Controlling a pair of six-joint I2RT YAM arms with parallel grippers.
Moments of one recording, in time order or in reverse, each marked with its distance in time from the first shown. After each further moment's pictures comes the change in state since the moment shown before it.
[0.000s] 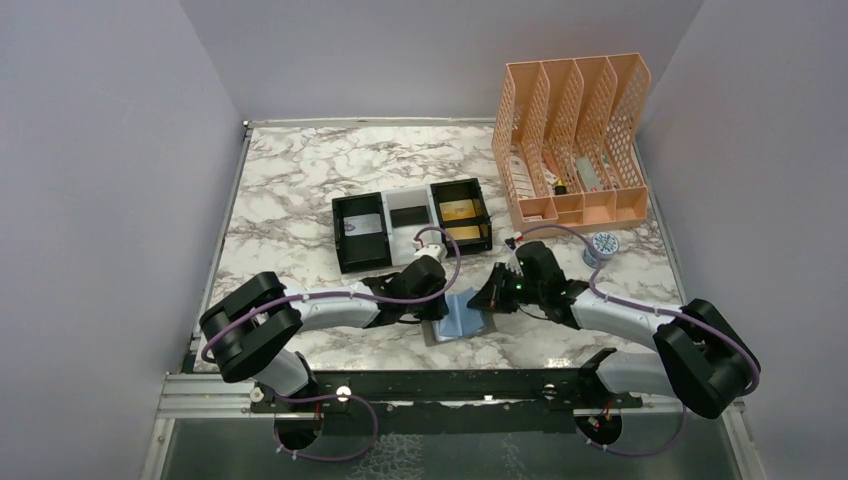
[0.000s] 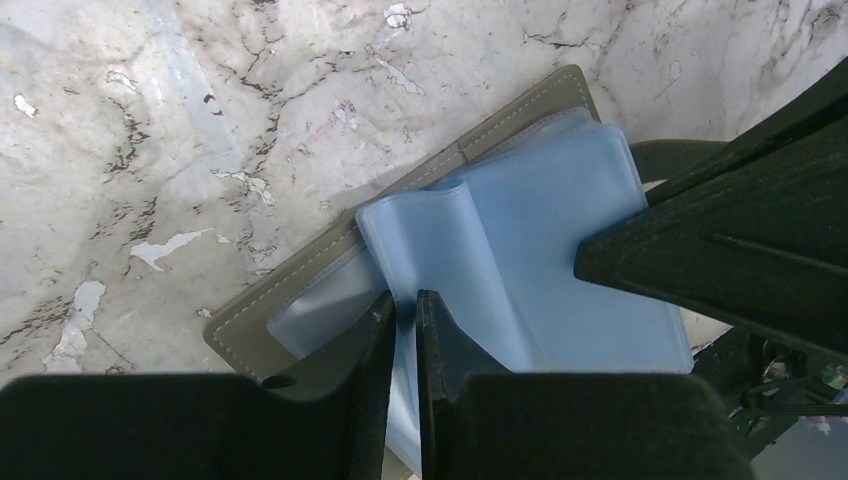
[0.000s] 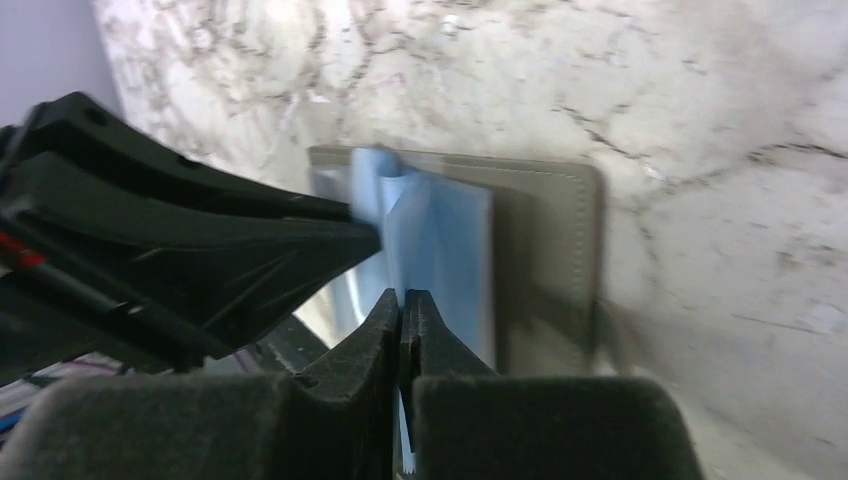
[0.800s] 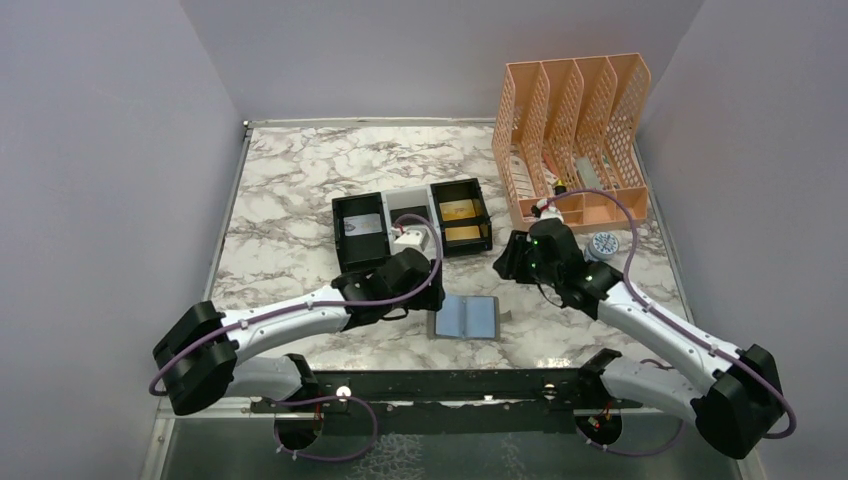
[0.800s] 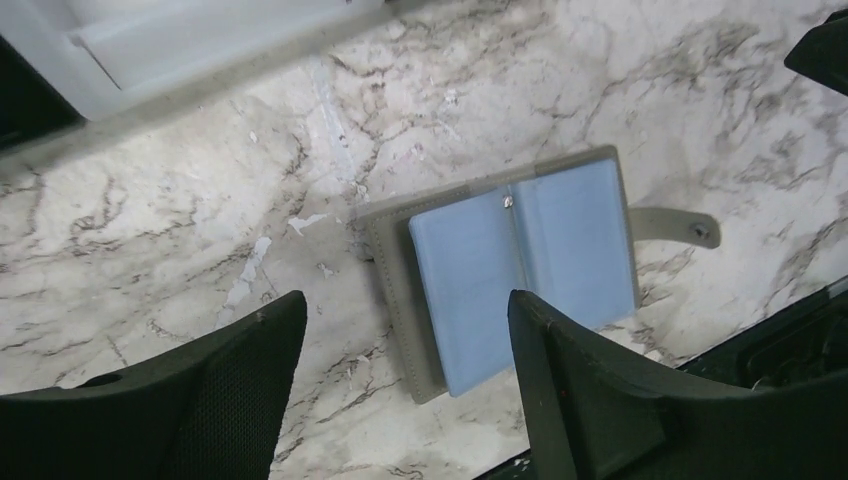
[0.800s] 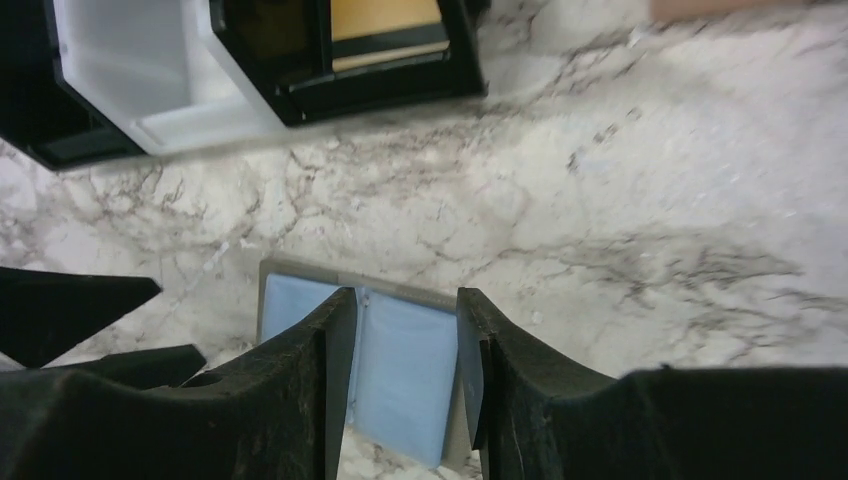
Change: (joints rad) left arm 0.000 -0.246 0.029 -0.236 -0.171 0.045; right arm 0.000 -0.214 0.242 -0.429 0.436 -0.223
